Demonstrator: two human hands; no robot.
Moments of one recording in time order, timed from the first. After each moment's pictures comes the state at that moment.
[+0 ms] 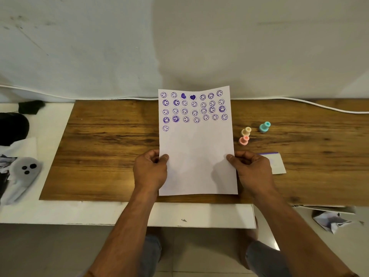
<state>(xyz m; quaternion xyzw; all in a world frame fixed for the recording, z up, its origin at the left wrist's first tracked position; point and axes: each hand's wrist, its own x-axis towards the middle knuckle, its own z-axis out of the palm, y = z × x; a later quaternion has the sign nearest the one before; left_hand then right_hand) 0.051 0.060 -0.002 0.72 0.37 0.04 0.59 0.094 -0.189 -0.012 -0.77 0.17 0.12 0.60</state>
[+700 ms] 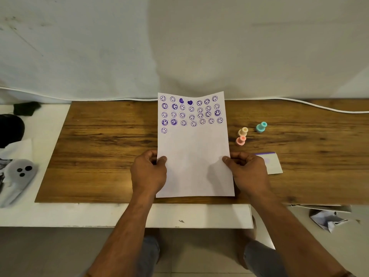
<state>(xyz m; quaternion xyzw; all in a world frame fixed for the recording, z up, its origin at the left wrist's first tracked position) 0.050 0.059 -0.007 0.78 0.36 0.04 0.51 0.093 -0.186 -0.013 -0.82 0.16 0.11 0.54</state>
